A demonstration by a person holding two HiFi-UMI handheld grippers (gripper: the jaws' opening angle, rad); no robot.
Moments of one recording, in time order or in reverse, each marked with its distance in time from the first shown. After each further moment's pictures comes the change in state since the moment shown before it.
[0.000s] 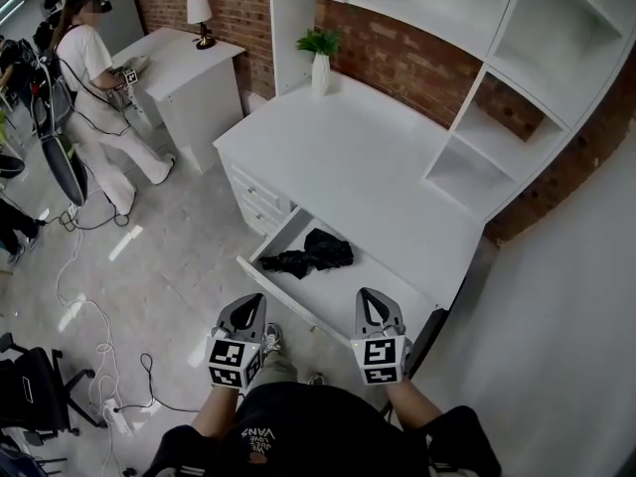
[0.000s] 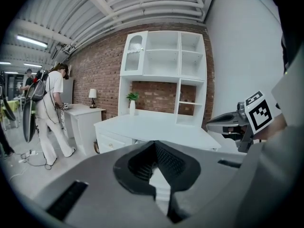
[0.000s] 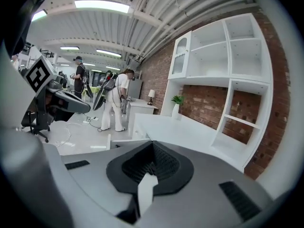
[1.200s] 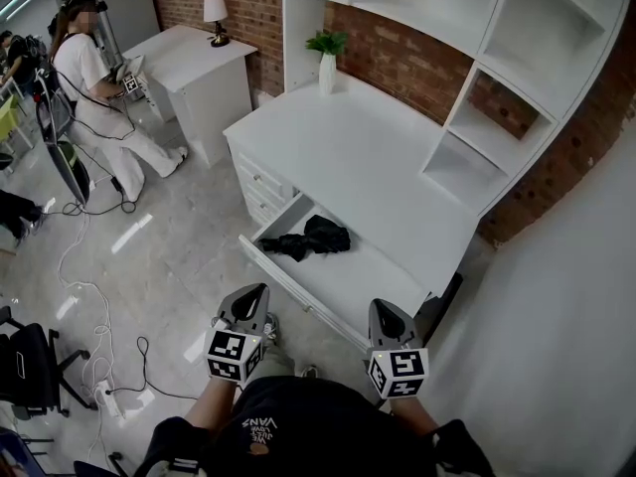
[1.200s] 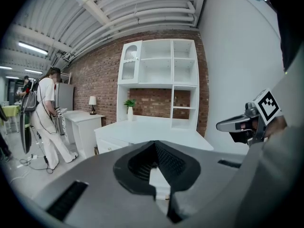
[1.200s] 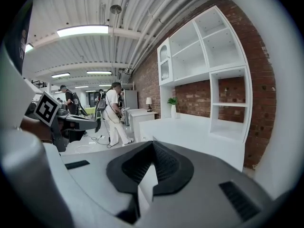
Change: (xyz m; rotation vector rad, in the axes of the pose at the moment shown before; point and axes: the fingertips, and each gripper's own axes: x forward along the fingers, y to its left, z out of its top) left arm -0.056 -0.051 0.009 0.034 -0.063 0.009; right arm -0.110 -0.004 -0.013 0.242 -0.070 0.049
